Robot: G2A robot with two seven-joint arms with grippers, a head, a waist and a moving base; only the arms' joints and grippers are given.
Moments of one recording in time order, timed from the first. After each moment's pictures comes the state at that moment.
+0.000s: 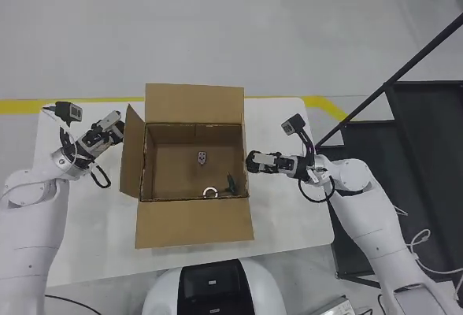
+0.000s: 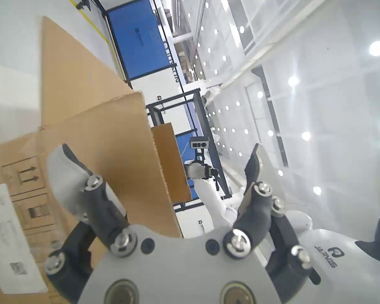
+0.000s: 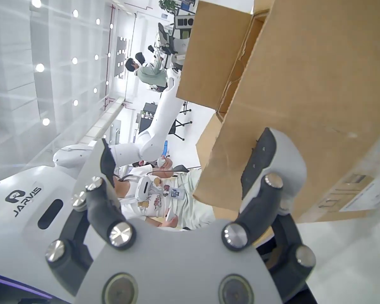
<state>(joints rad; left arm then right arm) 1.02 -1.12 -1.43 -1.21 -0.42 -0.46 -1.00 -1.18 -1.12 1.29 -1.45 0.40 -0.41 1.12</state>
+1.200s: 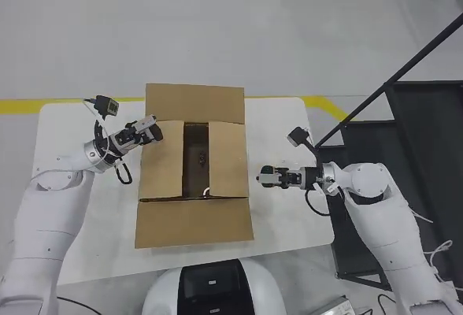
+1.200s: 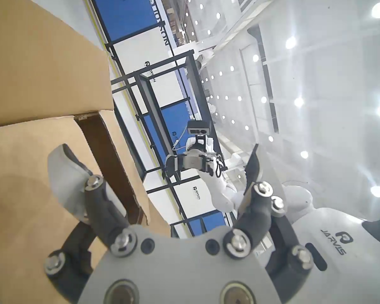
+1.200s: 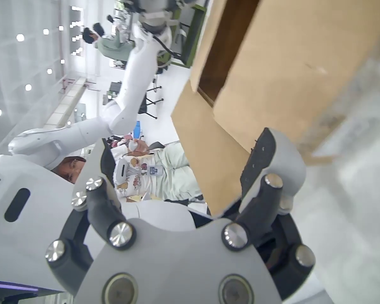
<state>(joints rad) 0.92 -1.15 -1.26 -1.15 -0.44 -0.51 -1.04 -1.34 -1.05 1.46 -1.64 0.18 -0.27 1.26</state>
